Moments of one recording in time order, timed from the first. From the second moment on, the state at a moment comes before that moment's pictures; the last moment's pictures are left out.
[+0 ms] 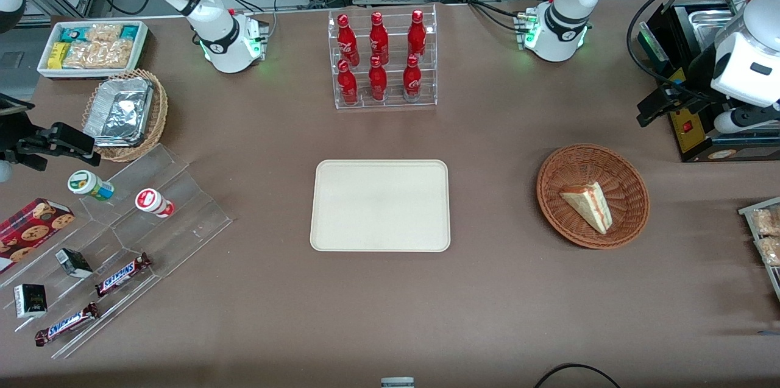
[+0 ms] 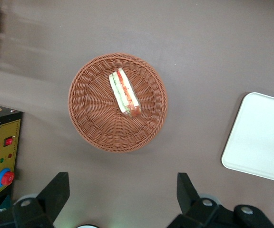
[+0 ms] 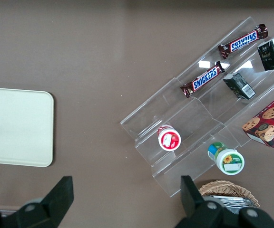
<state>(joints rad) -0.07 -0.10 -0.03 -1.69 0.00 1.58 -0.34</state>
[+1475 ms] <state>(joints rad) 0.07 0.17 -0.05 -1.98 0.02 2.10 -0.67</state>
